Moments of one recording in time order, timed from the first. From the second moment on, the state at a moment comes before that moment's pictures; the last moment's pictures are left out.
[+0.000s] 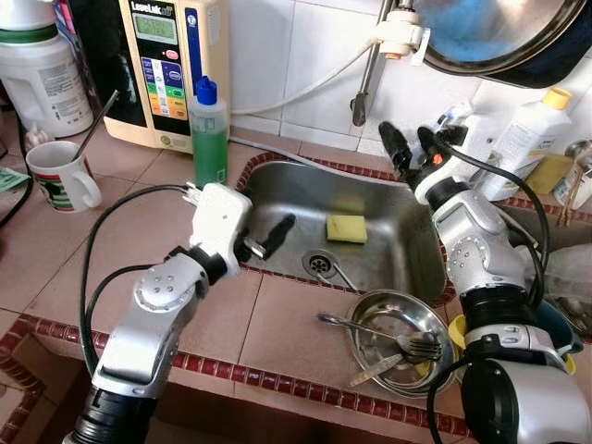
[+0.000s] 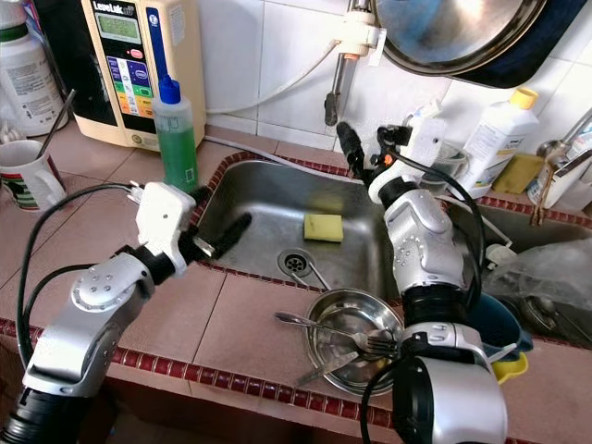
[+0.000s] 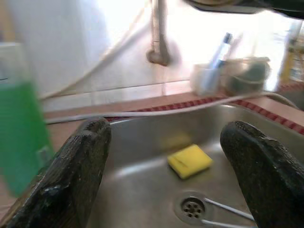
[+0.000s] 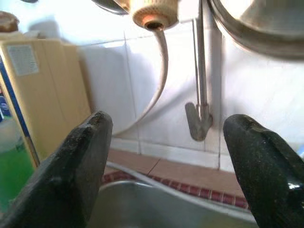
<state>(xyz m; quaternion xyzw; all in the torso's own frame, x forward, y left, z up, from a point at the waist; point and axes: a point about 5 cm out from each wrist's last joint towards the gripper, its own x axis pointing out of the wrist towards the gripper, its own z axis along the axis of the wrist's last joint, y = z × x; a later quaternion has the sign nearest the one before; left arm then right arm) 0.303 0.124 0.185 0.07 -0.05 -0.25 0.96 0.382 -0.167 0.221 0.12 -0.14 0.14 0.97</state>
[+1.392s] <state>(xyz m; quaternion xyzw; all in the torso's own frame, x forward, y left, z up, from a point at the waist) 0.295 0.150 0.193 0.02 -0.13 -0.12 0.98 0.312 -0.146 0.213 -0.01 -0.24 0.07 0.97</state>
